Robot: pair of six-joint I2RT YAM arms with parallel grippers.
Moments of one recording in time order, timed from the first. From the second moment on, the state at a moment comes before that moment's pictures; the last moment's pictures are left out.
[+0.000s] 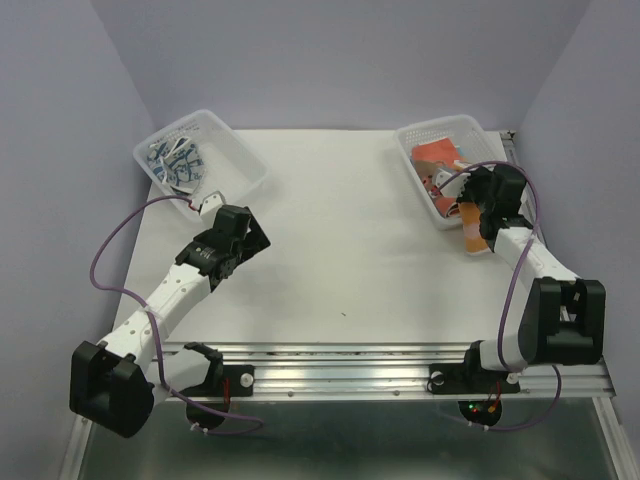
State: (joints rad) left arm -0.41 1.07 0.79 -0.55 -0.37 -0.80; right arm -0.06 1.37 0.86 0.21 -0.14 -1.46
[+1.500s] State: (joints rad) left arm -0.32 1.20 0.81 -0.51 -0.36 -0.77; right arm -0.03 1.99 1.20 0.65 -0.26 -1.18
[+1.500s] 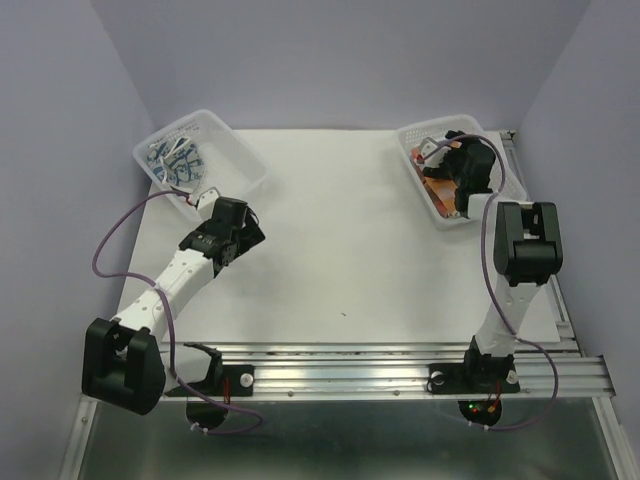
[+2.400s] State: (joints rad) left arm -0.20 1.29 1.12 -0.43 -0.45 -0.73; right arm -0.02 1.59 1.35 0.42 -0.21 0.15
